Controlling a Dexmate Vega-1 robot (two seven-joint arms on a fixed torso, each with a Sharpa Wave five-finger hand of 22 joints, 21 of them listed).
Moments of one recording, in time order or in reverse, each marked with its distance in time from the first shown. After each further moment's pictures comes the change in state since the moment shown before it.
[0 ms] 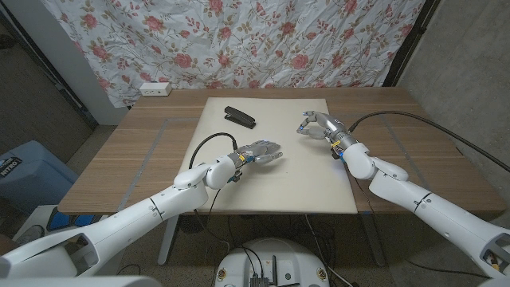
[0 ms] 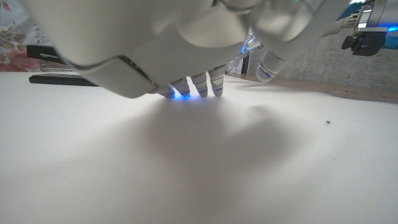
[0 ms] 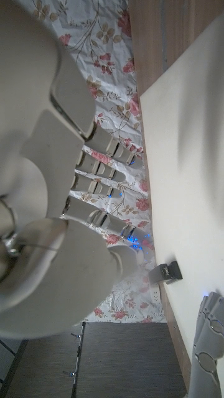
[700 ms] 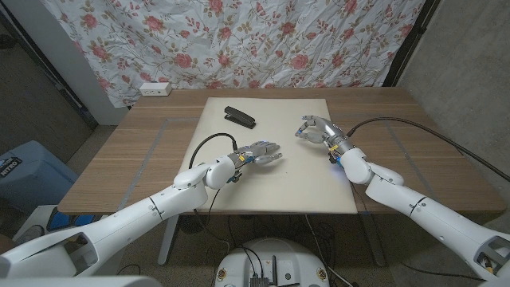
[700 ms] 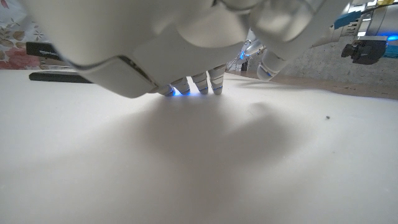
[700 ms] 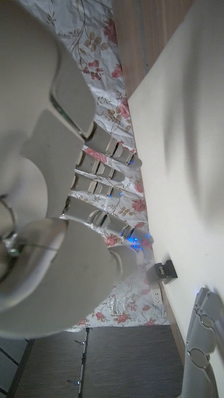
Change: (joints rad) left arm -0.007 0.005 0.010 0.000 -0.002 0.009 -0.010; left_hand 0.000 0.000 -0.016 0.000 0.000 0.000 0.000 0.000 0.001 0.000 0.000 0.000 -0.001 -0.002 -0.002 0.000 0.000 -0.003 -0.003 0.011 0.000; right arm -0.004 0.026 -0.016 0.039 0.016 0.010 -0.024; right_hand 0.000 0.000 -0.004 -0.004 0.000 0.000 0.000 0.001 0.005 0.000 0.000 -0.008 0.000 -0.008 0.000 0.000 0.000 -0.014 0.000 -0.004 0.000
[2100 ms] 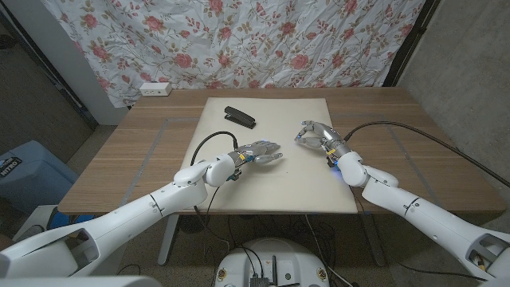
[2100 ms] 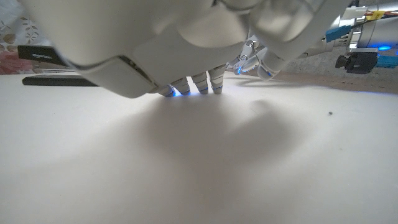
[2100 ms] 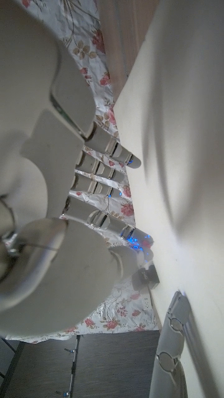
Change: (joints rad) left arm -0.022 0.001 0.008 0.017 0.019 -0.022 -0.019; left_hand 0.000 0.000 -0.017 -0.008 0.008 0.013 0.013 0.005 0.000 0.009 0.009 0.005 0.000 0.008 0.000 0.000 -0.003 0.000 0.000 0.011 -0.003; right arm 0.024 0.023 -0.039 0.063 -0.003 -0.010 -0.007; right_hand 0.005 -0.005 -0.004 0.004 -0.001 0.001 -0.013 0.000 0.006 0.000 0.000 -0.008 0.000 -0.004 -0.003 0.000 0.005 -0.003 -0.004 0.000 0.000
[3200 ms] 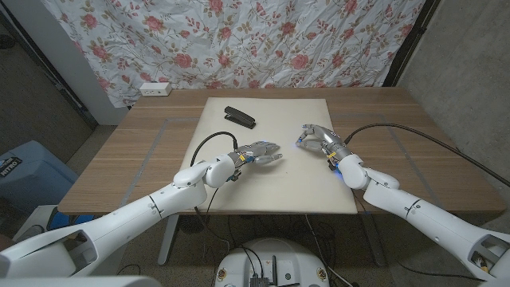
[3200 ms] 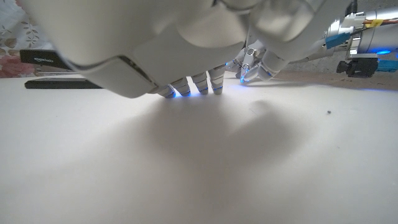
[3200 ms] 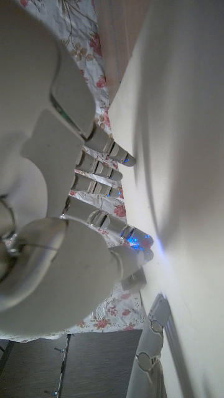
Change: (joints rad) left arm 0.010 0.007 -0.001 -0.017 0.016 0.007 -0.006; left_hand 0.000 0.000 -0.004 -0.004 0.007 0.011 -0.008 -0.001 0.000 0.000 0.000 -0.001 0.000 0.021 0.000 0.004 -0.005 0.019 0.003 0.006 -0.002; right arm -0.003 -0.014 -0.016 0.007 -0.019 -0.011 0.004; right_hand 0.003 0.003 -0.004 -0.004 0.000 0.000 0.000 -0.004 0.003 -0.015 -0.004 -0.007 0.000 -0.030 0.005 -0.015 0.000 -0.060 -0.008 -0.015 -0.002
